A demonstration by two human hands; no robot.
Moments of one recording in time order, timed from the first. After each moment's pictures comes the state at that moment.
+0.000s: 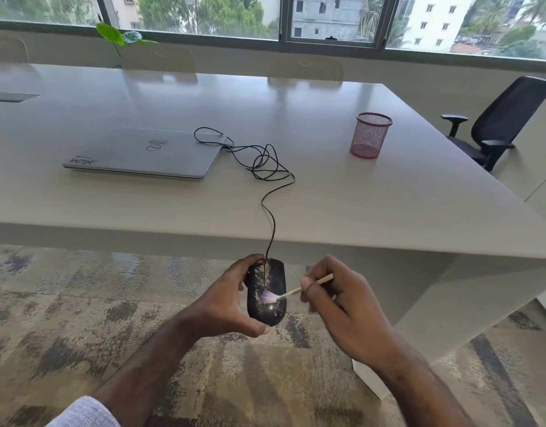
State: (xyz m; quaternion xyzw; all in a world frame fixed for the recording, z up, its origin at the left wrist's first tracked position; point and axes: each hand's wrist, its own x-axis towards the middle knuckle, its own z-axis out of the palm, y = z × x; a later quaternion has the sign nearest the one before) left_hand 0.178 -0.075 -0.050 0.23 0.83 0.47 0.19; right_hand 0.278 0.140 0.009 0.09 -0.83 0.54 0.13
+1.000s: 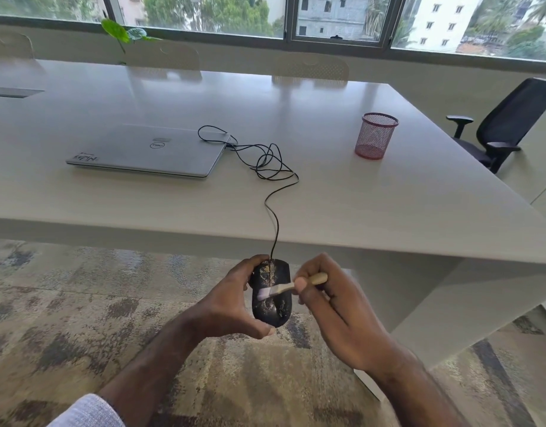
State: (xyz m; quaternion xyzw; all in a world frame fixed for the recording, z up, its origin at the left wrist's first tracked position) left_hand 0.175 -0.071 -0.056 0.24 0.82 0.48 0.17; right_hand 0.271 0.133 0.006 0.17 -0.83 0.52 0.12
